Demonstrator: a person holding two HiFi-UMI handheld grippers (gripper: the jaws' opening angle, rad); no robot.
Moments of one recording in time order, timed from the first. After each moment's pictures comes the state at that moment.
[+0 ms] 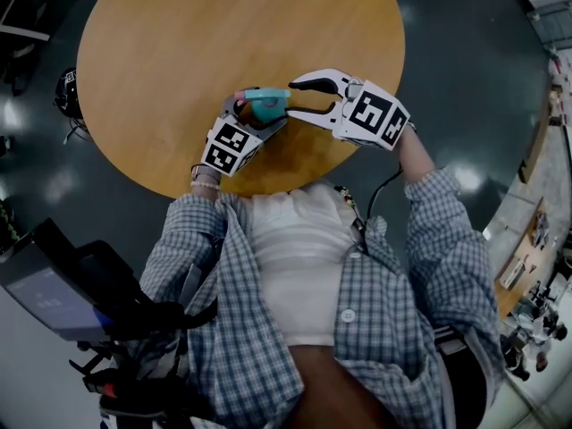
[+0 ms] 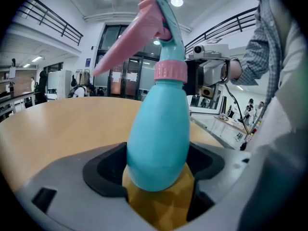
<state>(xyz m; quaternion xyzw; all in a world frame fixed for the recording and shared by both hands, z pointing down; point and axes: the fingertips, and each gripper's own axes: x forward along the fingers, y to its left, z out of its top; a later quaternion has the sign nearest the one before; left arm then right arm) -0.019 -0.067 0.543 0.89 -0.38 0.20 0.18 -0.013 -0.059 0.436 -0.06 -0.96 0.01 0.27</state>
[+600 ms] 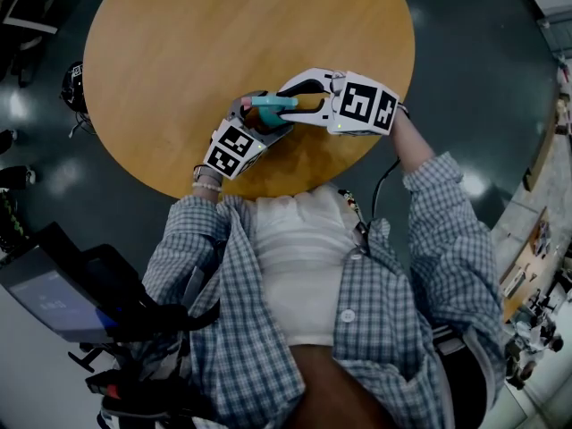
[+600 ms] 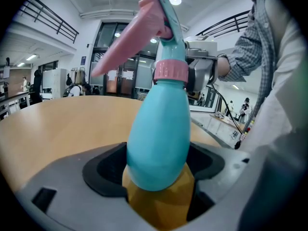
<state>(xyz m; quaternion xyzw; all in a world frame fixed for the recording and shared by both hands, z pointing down) -0.017 -0.057 0.542 0.89 -0.35 0.20 0.18 -0.043 -0.041 0.448 -0.17 -0.95 0.00 0.27</state>
